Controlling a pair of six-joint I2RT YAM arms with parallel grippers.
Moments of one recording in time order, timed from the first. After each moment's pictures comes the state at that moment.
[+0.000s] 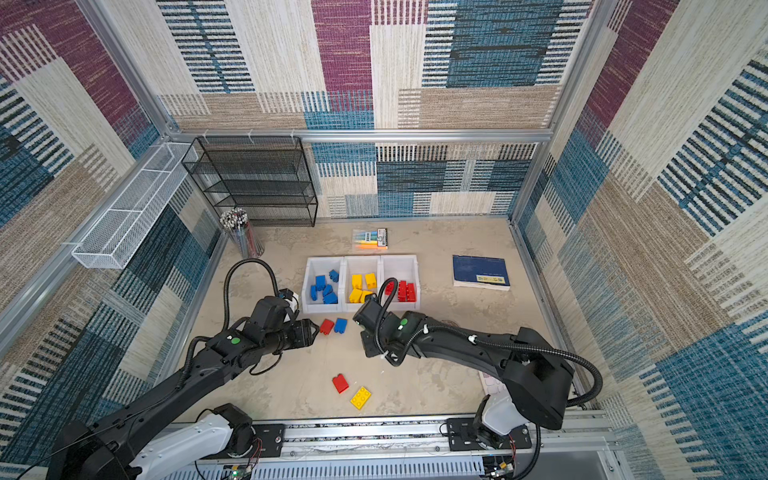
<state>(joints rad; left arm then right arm) -0.53 0.99 0.63 -0.50 0.03 -0.60 0.95 1.51 1.02 -0.55 0.14 0.59</state>
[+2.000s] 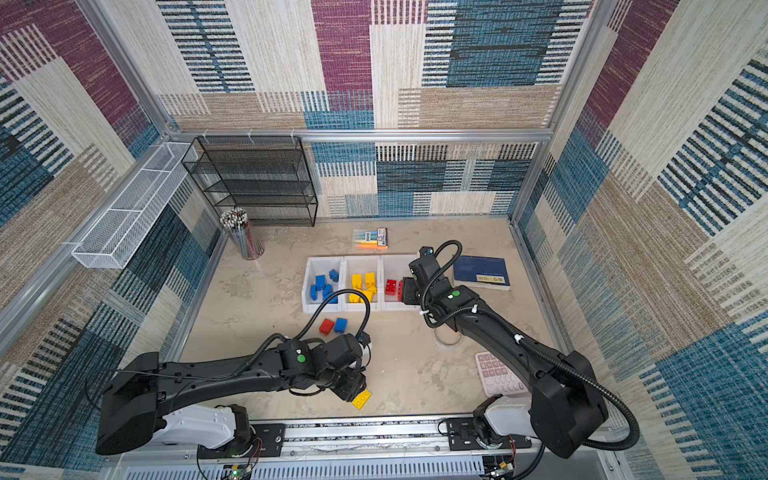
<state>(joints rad) -1.19 1.40 0.83 -0.59 0.02 -0.52 0.54 1.30 0.95 -0.44 0.18 0.50</state>
